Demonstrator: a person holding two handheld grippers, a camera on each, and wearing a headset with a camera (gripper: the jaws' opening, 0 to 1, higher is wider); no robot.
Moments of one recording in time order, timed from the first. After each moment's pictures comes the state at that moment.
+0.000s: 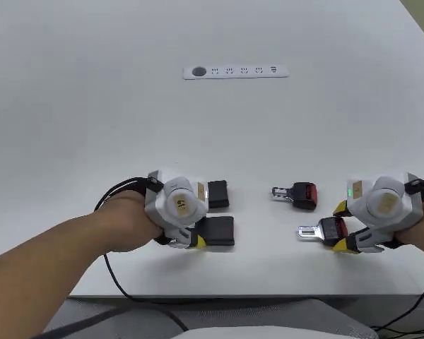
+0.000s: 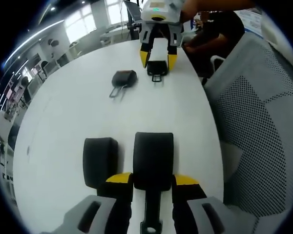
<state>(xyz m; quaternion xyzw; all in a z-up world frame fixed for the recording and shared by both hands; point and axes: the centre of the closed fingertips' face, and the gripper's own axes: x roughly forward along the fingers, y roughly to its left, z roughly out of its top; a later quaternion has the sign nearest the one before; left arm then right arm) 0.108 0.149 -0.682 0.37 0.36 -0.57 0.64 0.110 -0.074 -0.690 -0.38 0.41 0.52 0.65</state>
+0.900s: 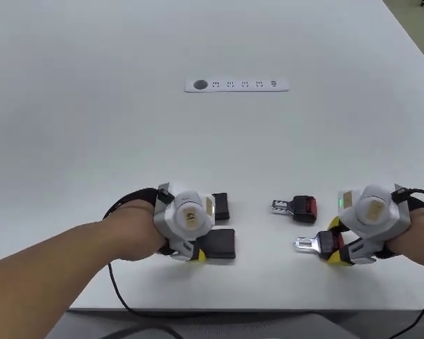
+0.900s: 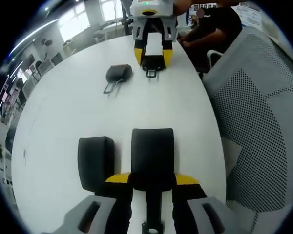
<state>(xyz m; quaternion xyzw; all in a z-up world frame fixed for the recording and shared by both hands) 0.108 0.151 -0.690 0.38 0.37 -0.58 0.62 0.108 -0.063 -0.693 -0.36 0.43 0.53 0.64</state>
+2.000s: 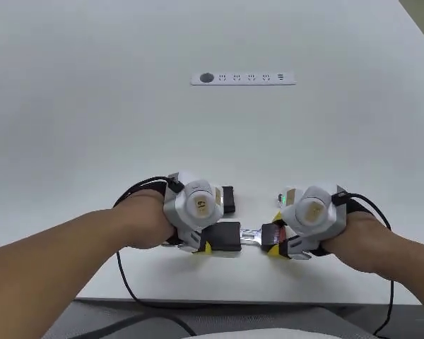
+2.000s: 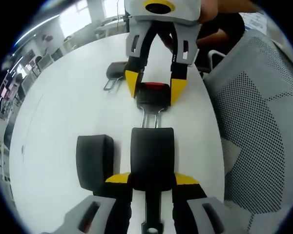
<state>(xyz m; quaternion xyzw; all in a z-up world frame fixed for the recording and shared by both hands) 0.108 0.151 -0.693 0.37 0.39 -0.57 0.62 0.112 0.053 -0.694 -0.33 0.37 0.55 0.67</state>
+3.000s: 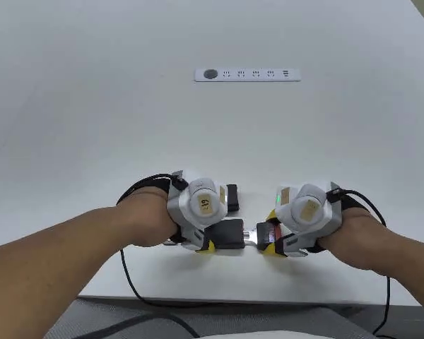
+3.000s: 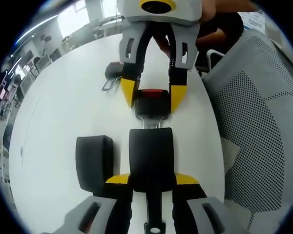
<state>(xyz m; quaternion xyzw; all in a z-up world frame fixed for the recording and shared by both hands) 0.108 0.149 -0.692 0.37 0.39 -0.58 0.61 0.112 0.071 -0.693 -0.34 0.35 0.57 0.66</state>
